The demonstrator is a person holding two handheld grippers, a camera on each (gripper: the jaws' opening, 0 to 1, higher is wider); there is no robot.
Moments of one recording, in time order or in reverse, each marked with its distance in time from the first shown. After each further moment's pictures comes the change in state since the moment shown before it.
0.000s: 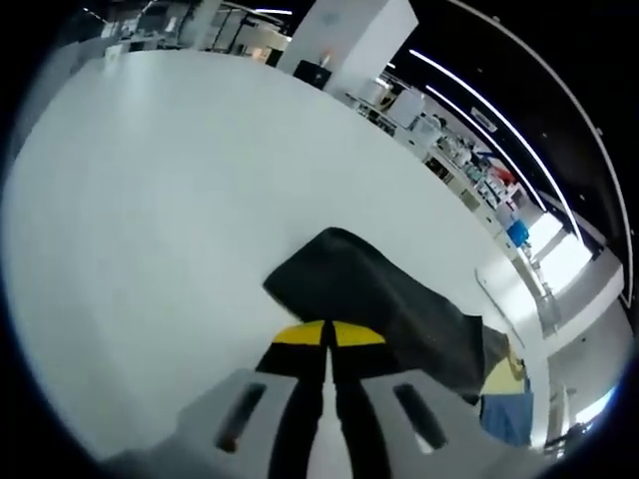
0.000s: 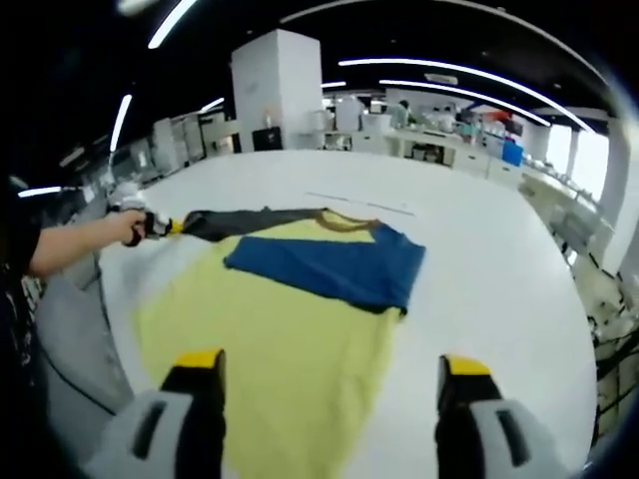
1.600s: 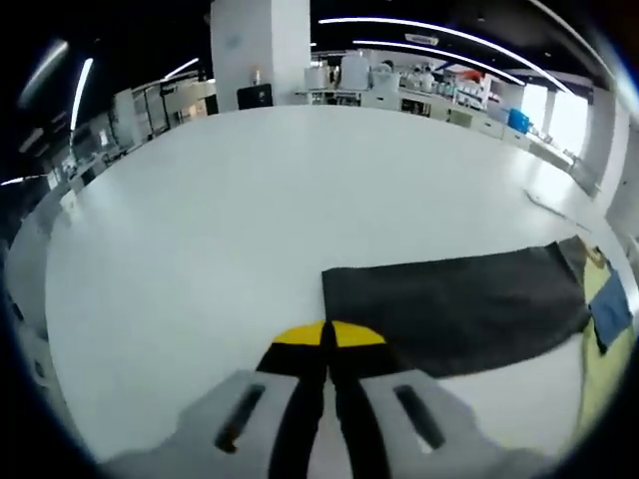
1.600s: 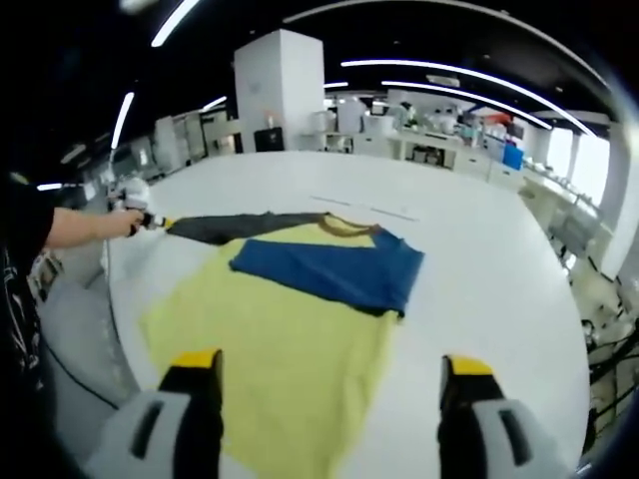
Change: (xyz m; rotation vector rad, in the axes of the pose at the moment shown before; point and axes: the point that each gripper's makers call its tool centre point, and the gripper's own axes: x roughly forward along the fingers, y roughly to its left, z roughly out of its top) left arm 0.018 0.071 0.072 0.575 0.031 0.127; right arm -0.017 0.001 0.006 -0.004 -0.004 -0.003
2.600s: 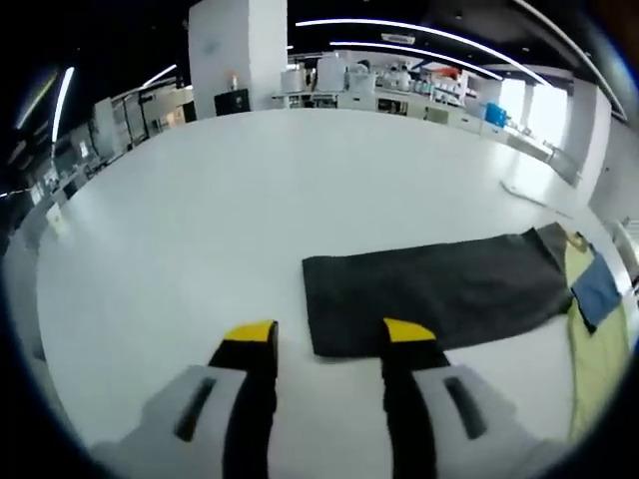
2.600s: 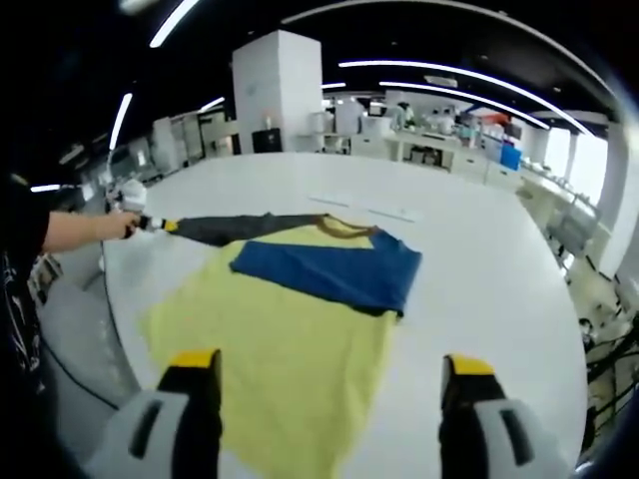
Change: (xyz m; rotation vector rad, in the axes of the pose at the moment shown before) left arm -0.008 -0.010 -0.001 0.046 -0.005 -0.085; right arm -0.004 0.002 0.001 0.002 -0.004 -0.014
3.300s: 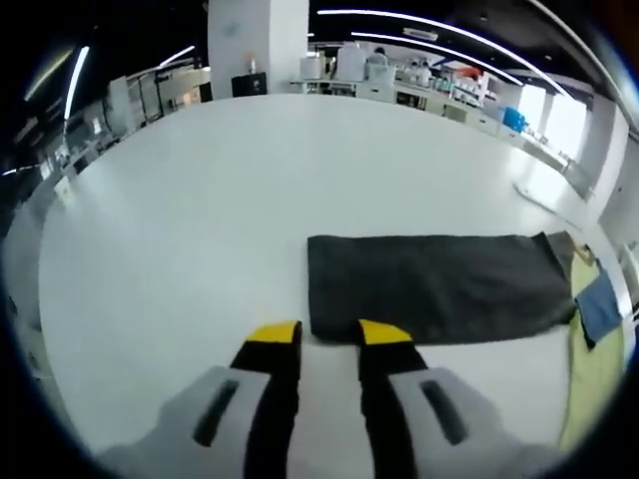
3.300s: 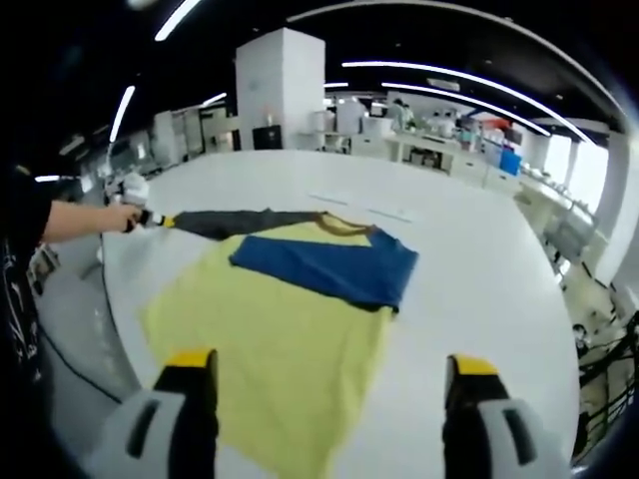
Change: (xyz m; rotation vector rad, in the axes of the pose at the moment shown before) left arm -0.006 -0.004 -0.016 -0.090 0.044 0.053; right arm -0.008 -0.002 -0.008 -0.034 0.020 -0.020
